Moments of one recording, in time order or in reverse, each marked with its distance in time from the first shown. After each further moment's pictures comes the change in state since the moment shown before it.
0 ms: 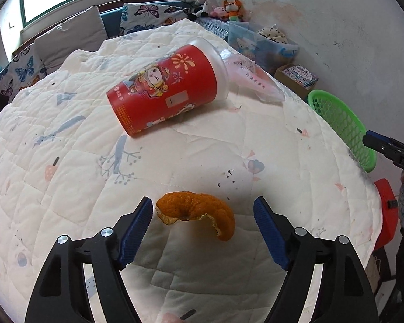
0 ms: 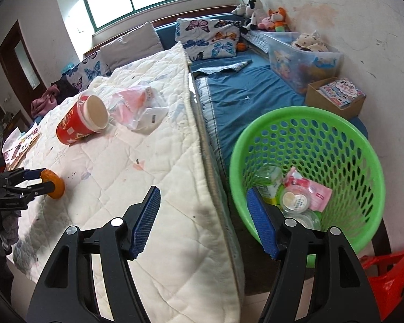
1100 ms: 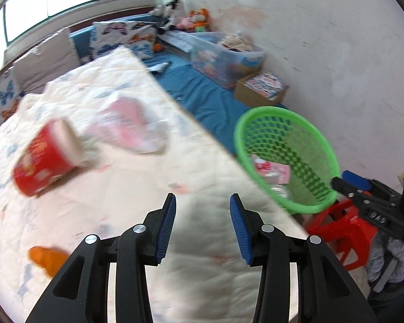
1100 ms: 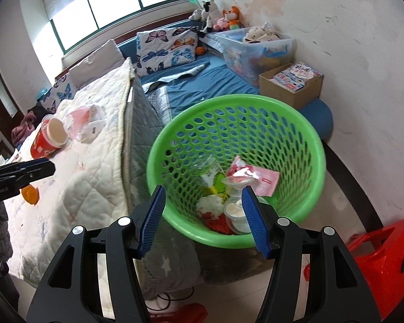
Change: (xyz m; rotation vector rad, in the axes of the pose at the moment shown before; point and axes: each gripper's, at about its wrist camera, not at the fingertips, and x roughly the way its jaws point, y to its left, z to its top) left arm 0.008 -0.156 0.059 0.030 -0.064 -0.031; right arm -0.041 -0.099 -0.028 0.143 -0.040 -0.099
